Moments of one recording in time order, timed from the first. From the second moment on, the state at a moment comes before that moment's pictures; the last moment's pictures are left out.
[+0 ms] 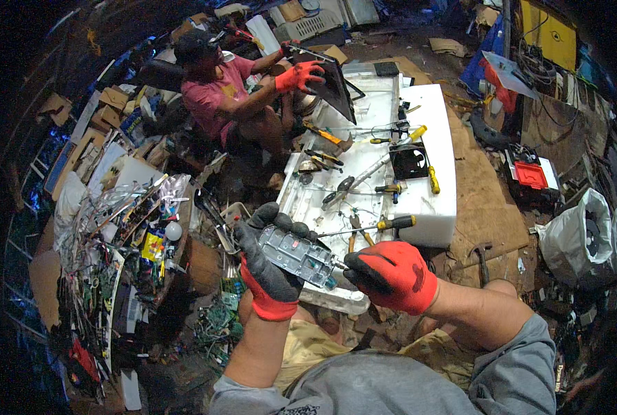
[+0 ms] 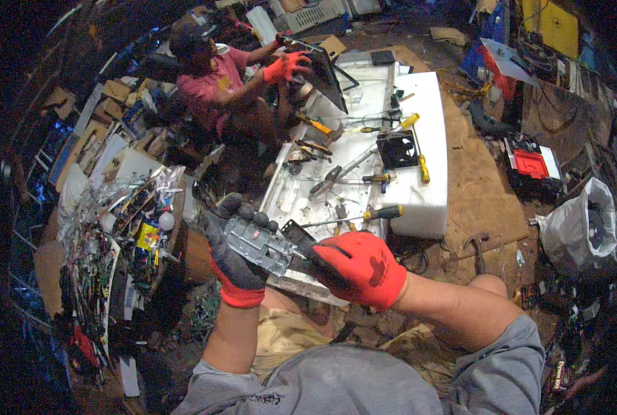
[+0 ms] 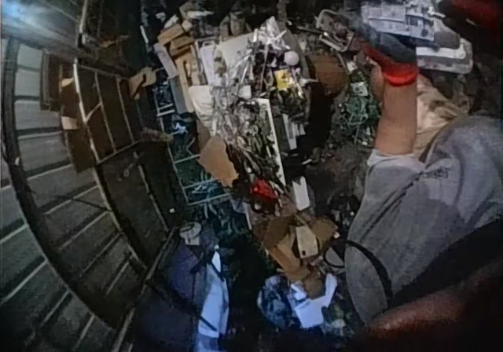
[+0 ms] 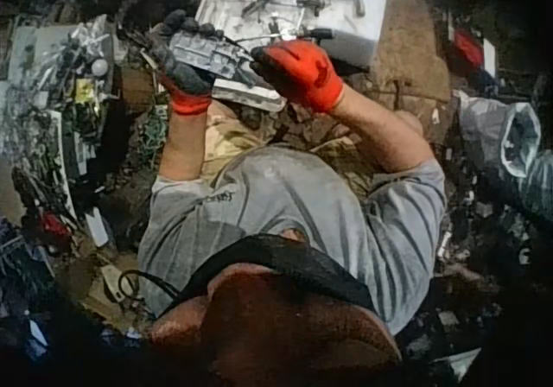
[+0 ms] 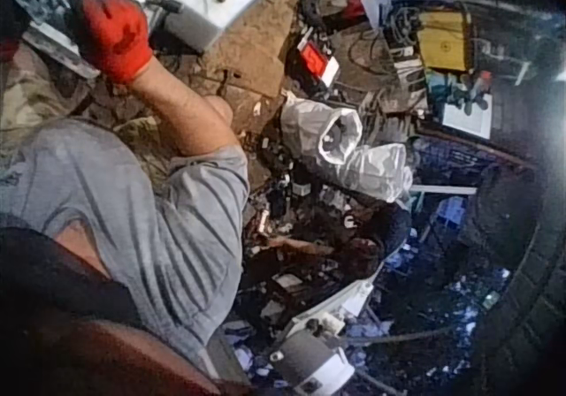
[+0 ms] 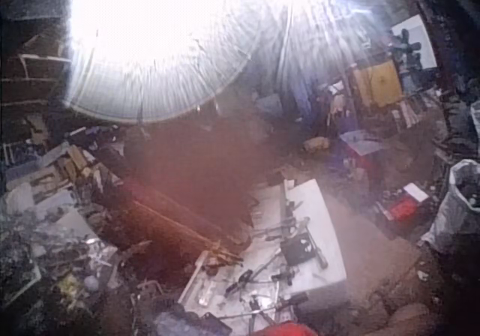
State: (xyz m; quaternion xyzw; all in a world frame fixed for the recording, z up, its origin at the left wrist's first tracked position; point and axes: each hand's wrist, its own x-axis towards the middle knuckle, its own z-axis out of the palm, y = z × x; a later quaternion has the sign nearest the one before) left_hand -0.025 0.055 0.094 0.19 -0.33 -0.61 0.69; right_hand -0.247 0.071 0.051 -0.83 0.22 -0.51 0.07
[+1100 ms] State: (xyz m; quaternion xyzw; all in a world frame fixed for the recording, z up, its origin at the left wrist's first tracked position) left_hand -0.044 0.077 0.091 0.30 -0.54 -0.39 0.68; right_hand -0.252 0.062 0.045 -0.60 0.25 -0.29 0.70
